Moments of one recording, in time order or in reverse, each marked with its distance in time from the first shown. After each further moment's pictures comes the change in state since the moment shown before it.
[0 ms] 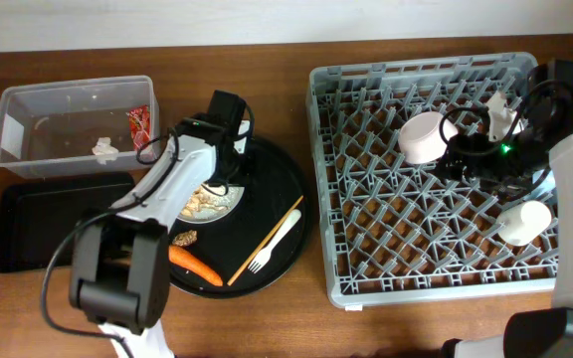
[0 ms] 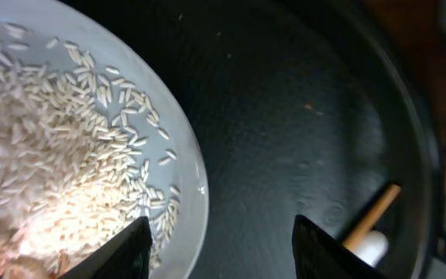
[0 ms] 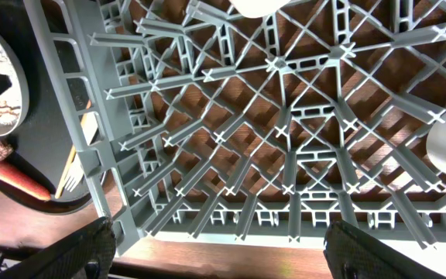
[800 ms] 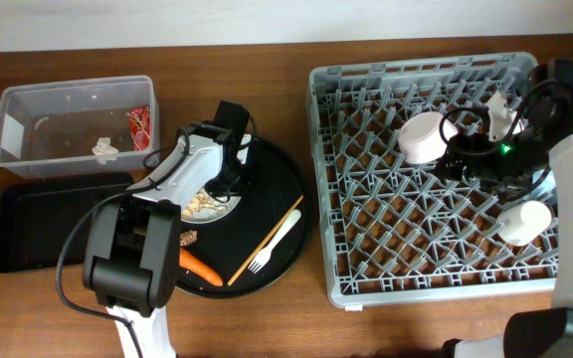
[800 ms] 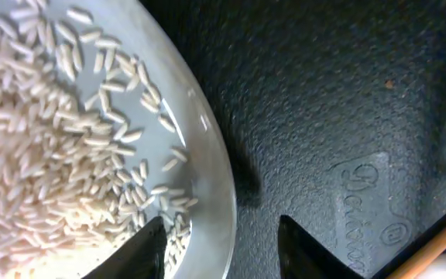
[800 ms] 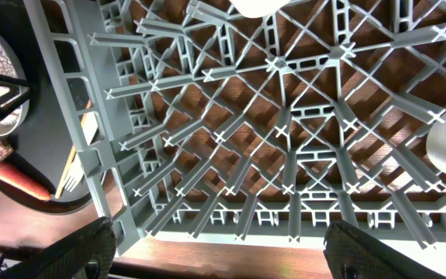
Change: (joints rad) left arm 0.000 0.097 -0.002 -0.021 -0.008 0.004; right arm 0.000 0.000 0.000 0.000 0.000 0.000
